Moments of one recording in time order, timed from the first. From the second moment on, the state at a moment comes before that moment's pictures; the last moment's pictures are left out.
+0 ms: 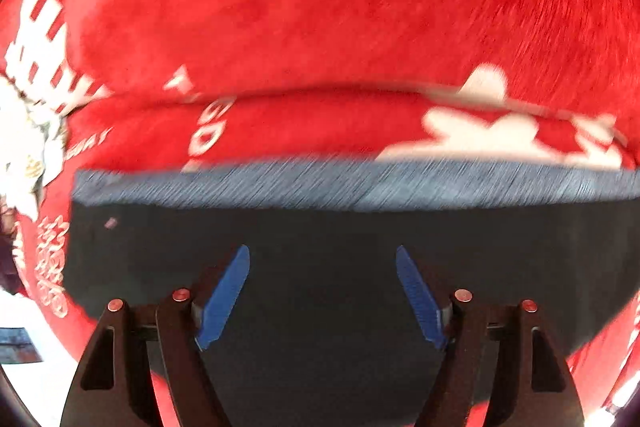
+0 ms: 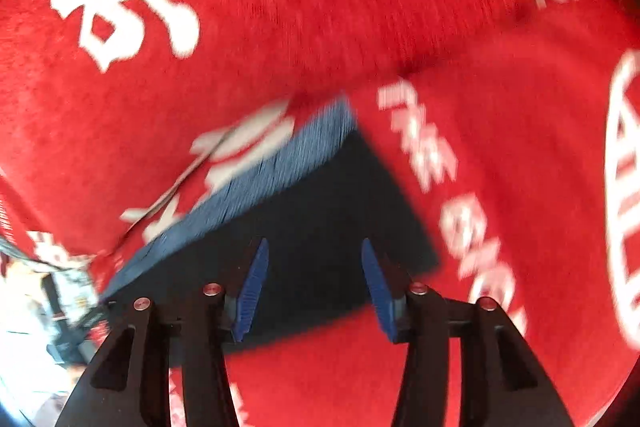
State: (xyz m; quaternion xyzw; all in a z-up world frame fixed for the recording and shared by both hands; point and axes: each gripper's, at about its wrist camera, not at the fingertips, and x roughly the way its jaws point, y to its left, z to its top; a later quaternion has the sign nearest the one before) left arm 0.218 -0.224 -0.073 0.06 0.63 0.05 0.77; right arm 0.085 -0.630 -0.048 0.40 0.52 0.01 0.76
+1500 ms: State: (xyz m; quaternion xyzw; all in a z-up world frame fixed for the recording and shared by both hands) left arm 0.155 0.130 -0.103 -0.04 0.64 0.07 0.77; right arm 0.120 -0.212 0.020 0.27 0.62 0.24 0.70
